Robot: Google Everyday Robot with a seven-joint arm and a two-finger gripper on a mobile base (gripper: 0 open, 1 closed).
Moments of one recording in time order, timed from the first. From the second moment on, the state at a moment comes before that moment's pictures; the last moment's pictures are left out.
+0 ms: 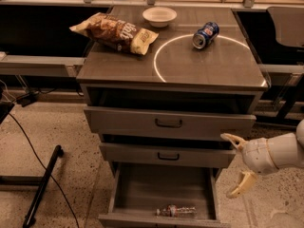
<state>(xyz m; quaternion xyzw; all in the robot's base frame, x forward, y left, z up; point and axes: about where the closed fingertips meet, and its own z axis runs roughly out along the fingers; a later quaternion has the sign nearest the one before) 0.439 -0.230 0.640 -0.61 0.69 0.22 0.32</state>
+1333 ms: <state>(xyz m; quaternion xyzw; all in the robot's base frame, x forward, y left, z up) 0.460 -0.252 0.481 -0.67 0.66 0.12 0.31</state>
